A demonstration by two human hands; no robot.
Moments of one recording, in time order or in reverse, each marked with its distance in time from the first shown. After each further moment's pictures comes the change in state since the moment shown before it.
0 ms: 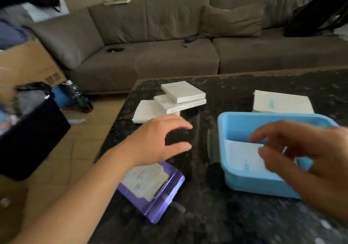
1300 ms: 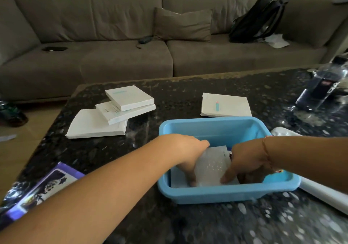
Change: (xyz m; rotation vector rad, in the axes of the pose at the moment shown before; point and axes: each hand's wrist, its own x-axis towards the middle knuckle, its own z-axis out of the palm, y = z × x) left_hand 0.144 0.109 0.099 0.442 -0.776 0.058; right_hand 0.026 0.149 0.008 0.211 -0.876 1.264
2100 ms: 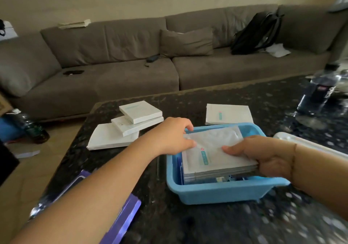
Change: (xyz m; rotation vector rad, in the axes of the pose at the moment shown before) left_hand -0.059 -0.019 -0.020 -0.525 0.463 -0.178; right_hand -0.023 0.010 0.006 0.873 0.152 -0.281
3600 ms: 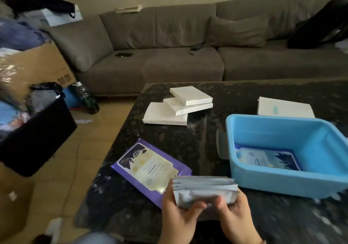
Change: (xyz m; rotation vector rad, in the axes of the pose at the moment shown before) left_hand -0.159 -0.086 0.158 -1.256 0.912 -0.100; right_hand -0.011 0.158 0.181 0.151 -0.251 -0.953
